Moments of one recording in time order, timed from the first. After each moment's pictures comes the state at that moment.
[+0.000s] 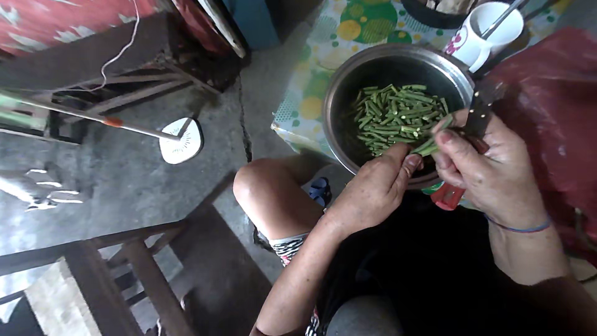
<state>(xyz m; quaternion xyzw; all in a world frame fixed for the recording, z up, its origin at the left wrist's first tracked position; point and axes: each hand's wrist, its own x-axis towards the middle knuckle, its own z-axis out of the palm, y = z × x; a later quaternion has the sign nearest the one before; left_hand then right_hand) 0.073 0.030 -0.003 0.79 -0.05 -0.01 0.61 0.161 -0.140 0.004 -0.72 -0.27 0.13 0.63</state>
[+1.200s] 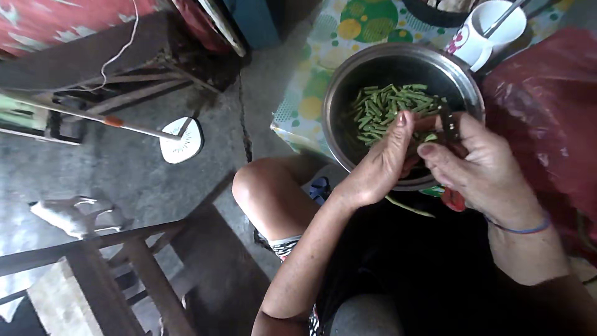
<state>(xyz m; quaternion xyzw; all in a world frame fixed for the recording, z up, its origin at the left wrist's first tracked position) 0.100 0.030 -0.002 0.64 -0.01 -0.07 0.76 0.163 -0.139 0.003 -0.77 -0.29 0.15 0.55</state>
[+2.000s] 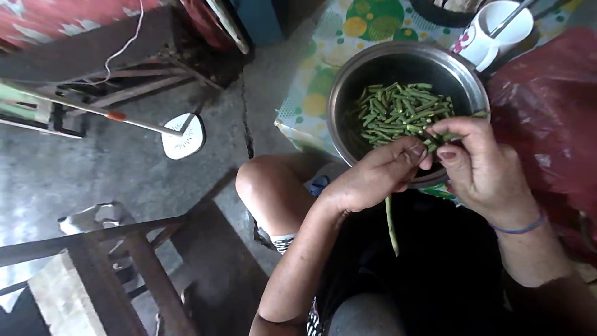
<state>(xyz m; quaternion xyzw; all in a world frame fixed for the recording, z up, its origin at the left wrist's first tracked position) 0.084 0.042 0.000 0.58 -0.05 -0.14 0.80 0.162 -0.145 -0.001 -0.83 -0.46 -0.08 0.32</state>
